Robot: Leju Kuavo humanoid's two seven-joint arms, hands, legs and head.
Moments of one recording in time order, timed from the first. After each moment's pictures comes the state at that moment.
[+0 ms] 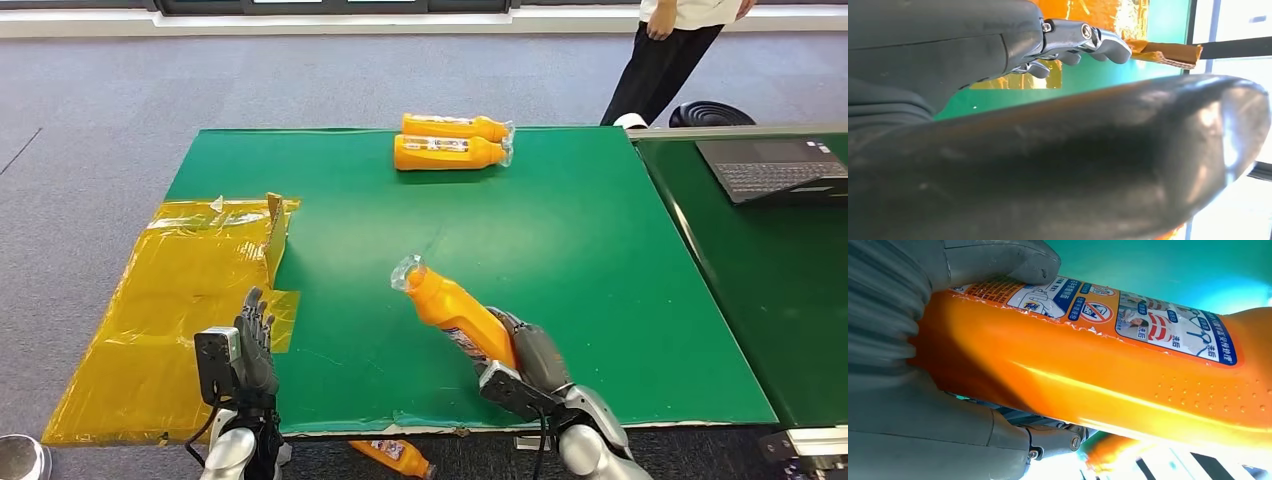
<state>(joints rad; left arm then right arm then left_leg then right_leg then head) -0.03 -0.19 -0.02 -1.17 0.11 0.20 -0.39 -0.17 -0.13 0.48 -1.15 0.56 -0.12 -0.38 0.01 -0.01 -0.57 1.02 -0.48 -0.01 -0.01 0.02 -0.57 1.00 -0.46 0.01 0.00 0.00</state>
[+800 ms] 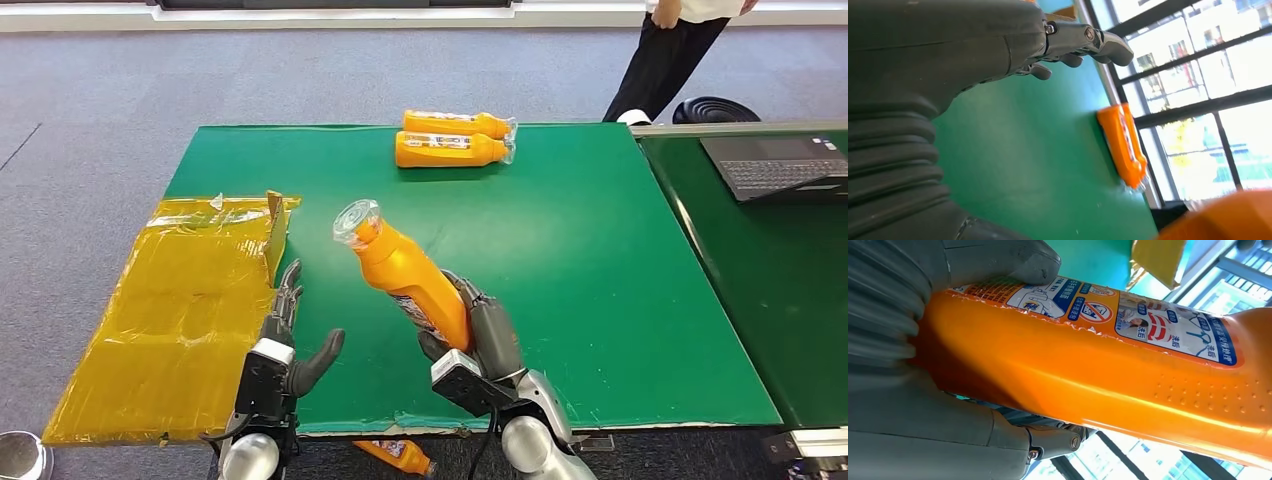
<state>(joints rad) 0.02 -0.19 -0.18 -1.38 -0.29 0.18 -0.41 -0.16 0.09 0.44 -1.28 0.63 -0.17 -0.42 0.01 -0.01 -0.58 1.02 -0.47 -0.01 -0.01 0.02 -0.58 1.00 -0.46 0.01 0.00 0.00</state>
